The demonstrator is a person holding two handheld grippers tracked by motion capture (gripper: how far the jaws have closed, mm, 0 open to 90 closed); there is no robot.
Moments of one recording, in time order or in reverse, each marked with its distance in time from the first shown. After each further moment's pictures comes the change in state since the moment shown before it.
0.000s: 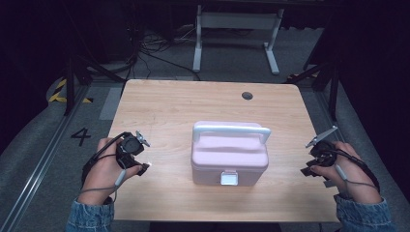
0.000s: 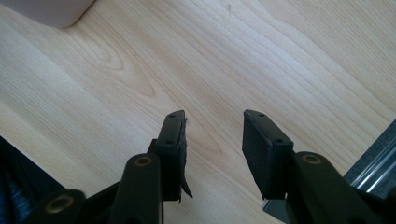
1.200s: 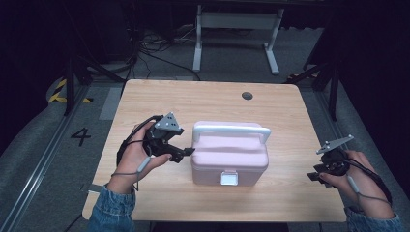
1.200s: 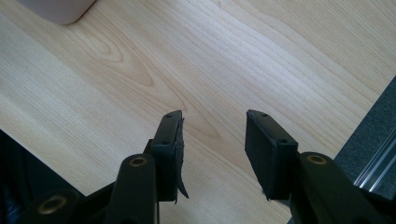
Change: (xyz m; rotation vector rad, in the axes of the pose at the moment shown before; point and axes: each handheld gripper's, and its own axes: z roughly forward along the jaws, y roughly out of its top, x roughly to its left) left arm -0.036 0.076 -0.017 -0.552 -0.226 0.159; right arm 0.006 -0.030 -0.012 -0.093 -0.041 0.028
